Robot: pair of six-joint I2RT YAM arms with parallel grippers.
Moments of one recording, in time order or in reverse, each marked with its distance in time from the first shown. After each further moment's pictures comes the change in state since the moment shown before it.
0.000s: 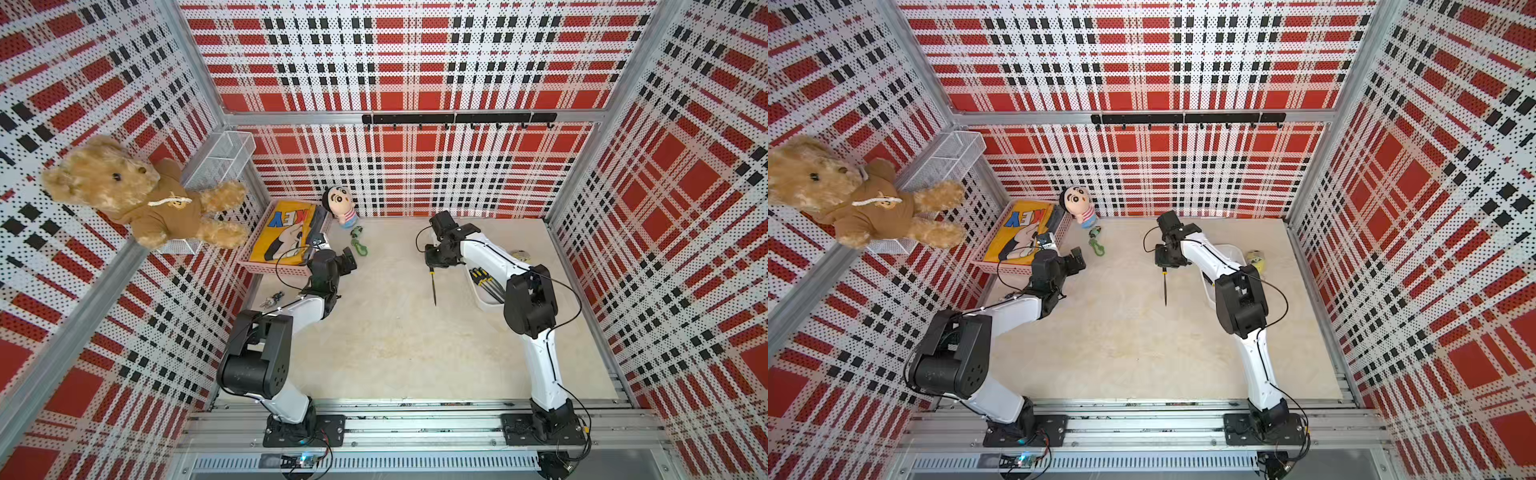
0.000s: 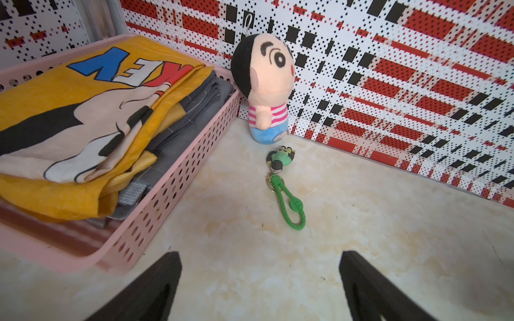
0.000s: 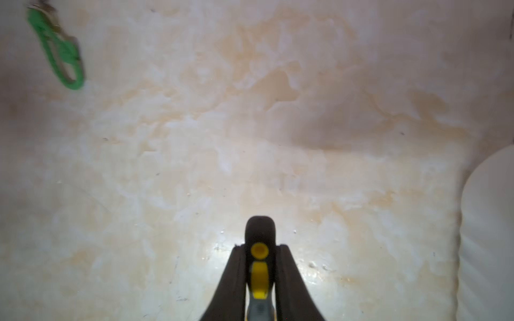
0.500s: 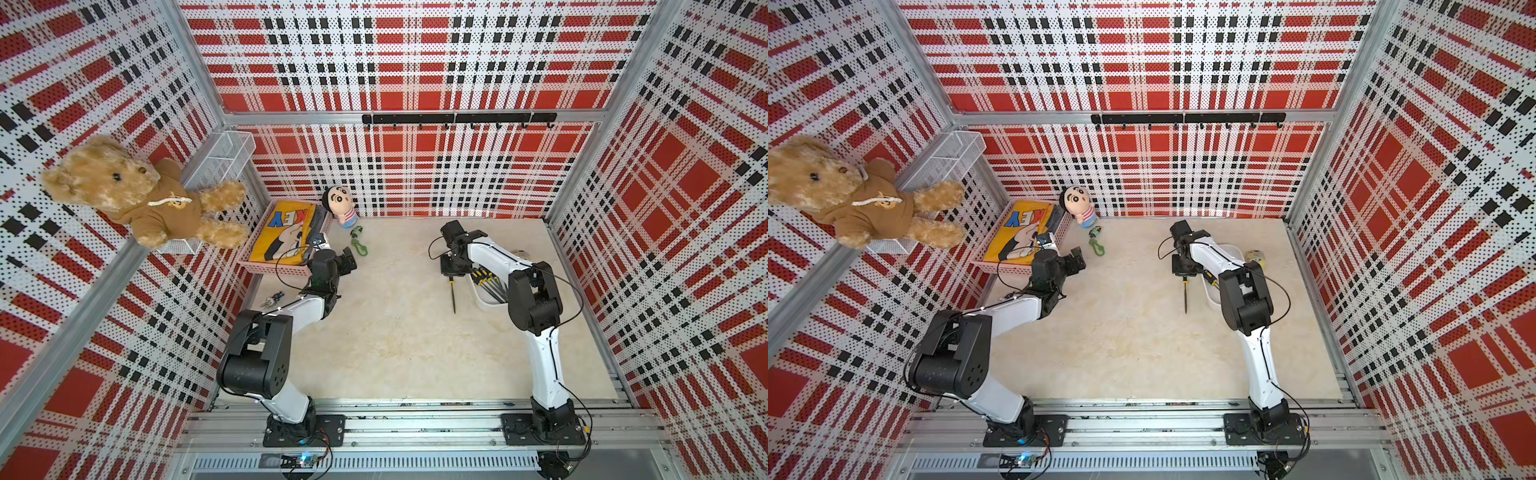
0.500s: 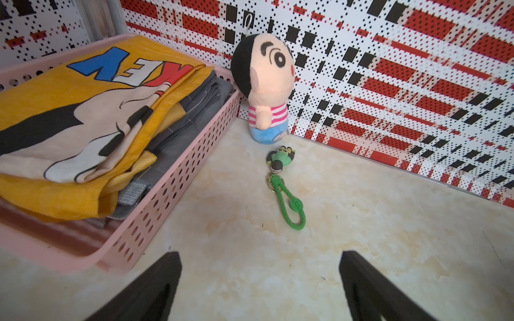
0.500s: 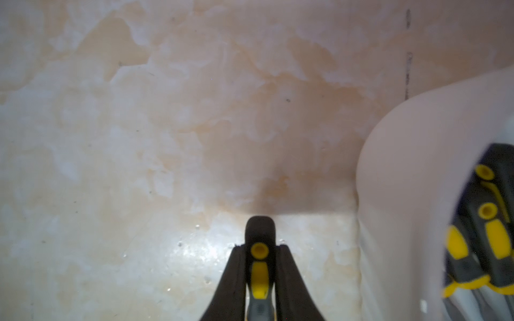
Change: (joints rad) left arm 0.000 0.000 0.000 0.000 0.000 0.000; right arm -0.072 0.001 -0.119 -0.010 0.138 -0.077
